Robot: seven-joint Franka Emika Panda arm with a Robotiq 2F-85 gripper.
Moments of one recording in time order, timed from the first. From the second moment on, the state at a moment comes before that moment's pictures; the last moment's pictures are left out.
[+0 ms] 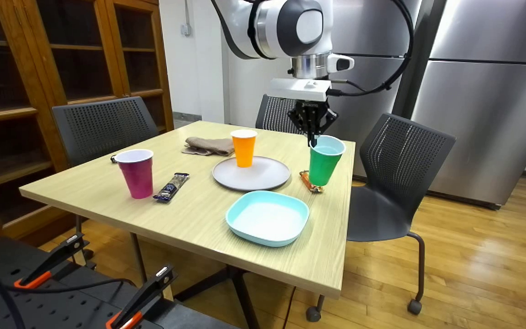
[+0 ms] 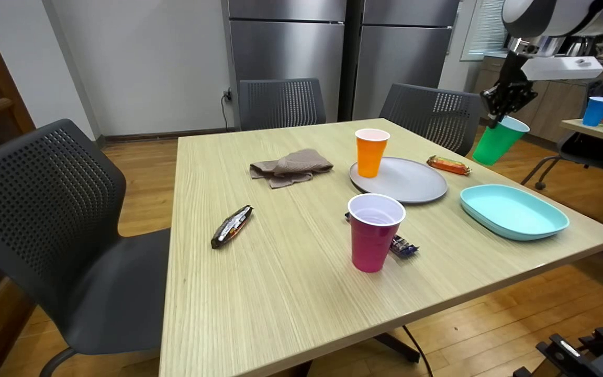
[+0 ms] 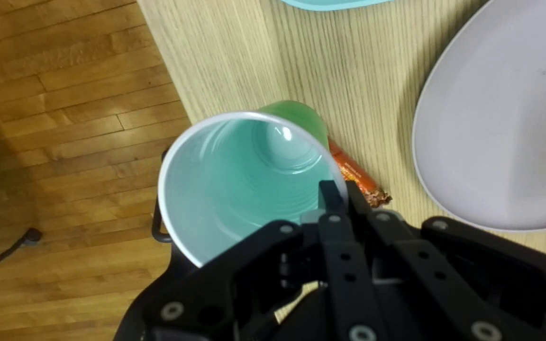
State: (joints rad) arm -0.26 0.43 -0.15 -1.98 0.04 2.63 -0.22
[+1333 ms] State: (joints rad) arm -0.25 0.49 -0.02 -1.93 -0.05 2.67 -0.50
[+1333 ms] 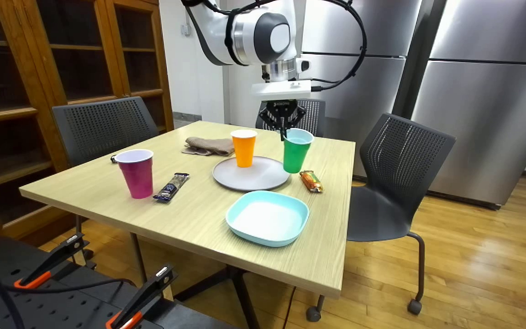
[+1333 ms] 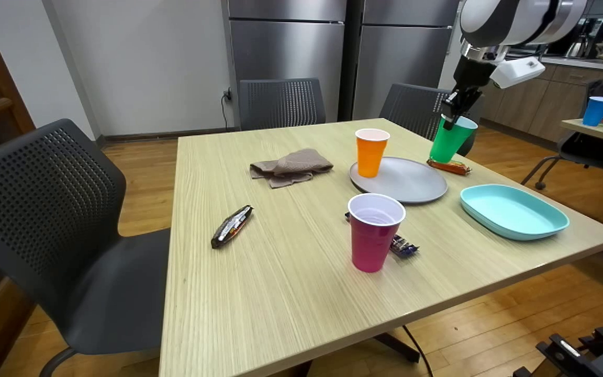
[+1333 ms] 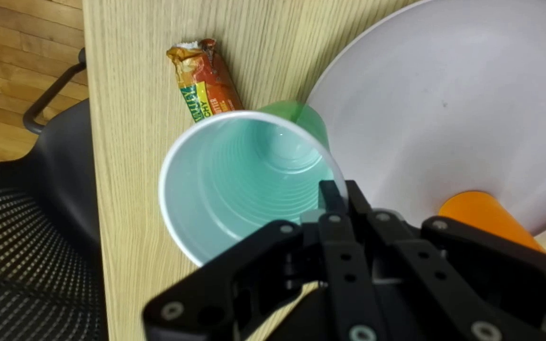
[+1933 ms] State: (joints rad) arm -0.23 0.56 0.02 -1.85 -0.07 2.67 -0.51
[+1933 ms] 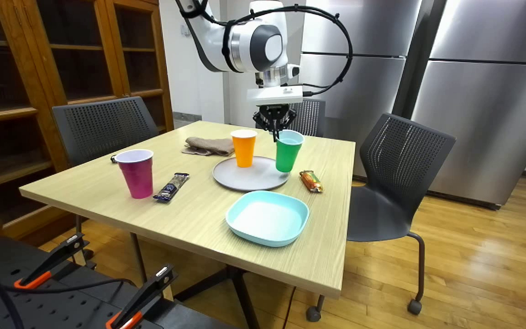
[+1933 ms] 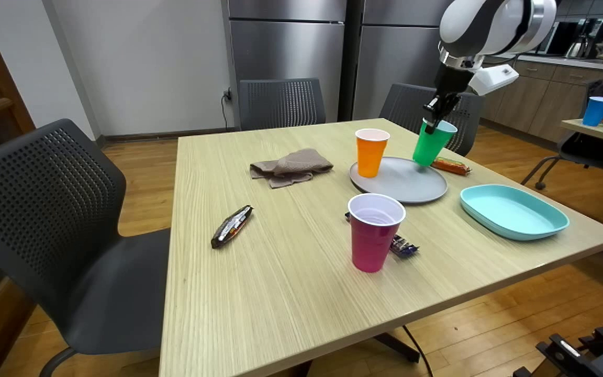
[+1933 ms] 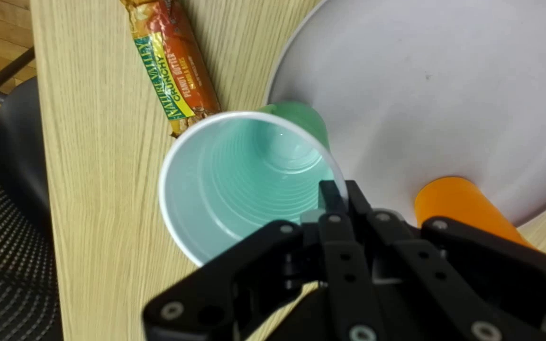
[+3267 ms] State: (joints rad) arm -0.22 0.59 0.04 -1.84 -0.11 2.67 -0.51
